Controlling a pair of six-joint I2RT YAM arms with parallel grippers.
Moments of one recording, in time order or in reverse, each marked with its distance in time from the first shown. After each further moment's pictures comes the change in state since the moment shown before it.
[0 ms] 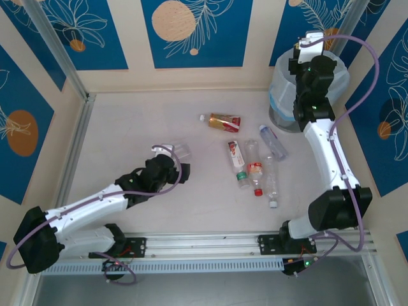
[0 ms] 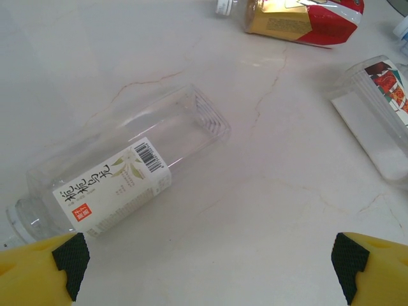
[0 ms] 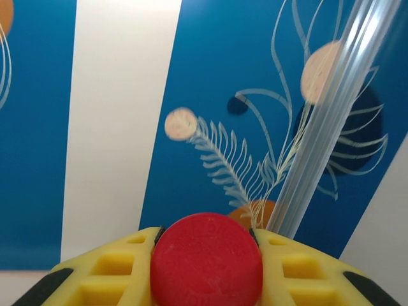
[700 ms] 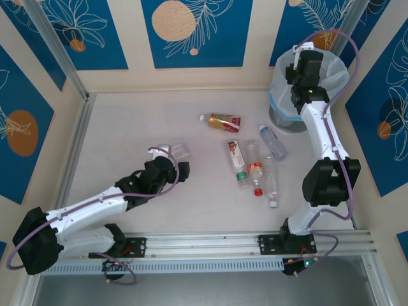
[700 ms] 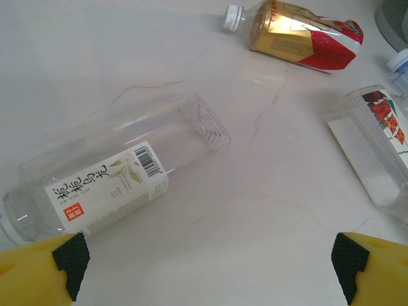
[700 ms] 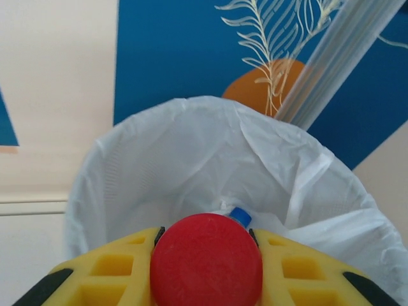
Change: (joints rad) left arm 0.000 -0.012 -0.049 0.083 -0.019 -0.087; right arm -0.076 0.243 0.208 -0.397 0.044 0.092
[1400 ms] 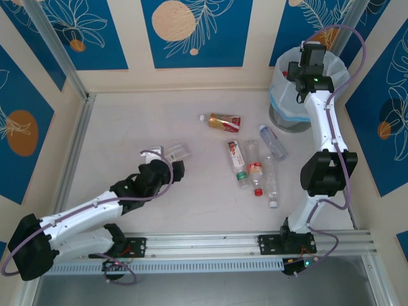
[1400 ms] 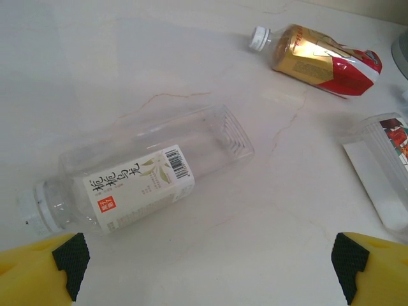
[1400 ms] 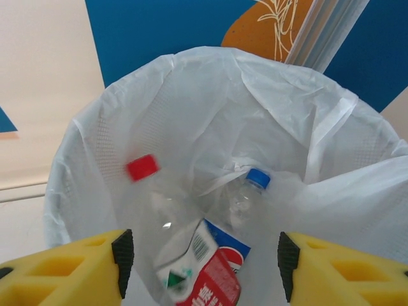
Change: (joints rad) left arm 0.000 -0.077 -0.049 -0.012 -0.076 -0.069; right arm -0.019 0.108 0.205 -0.264 -0.036 0.174
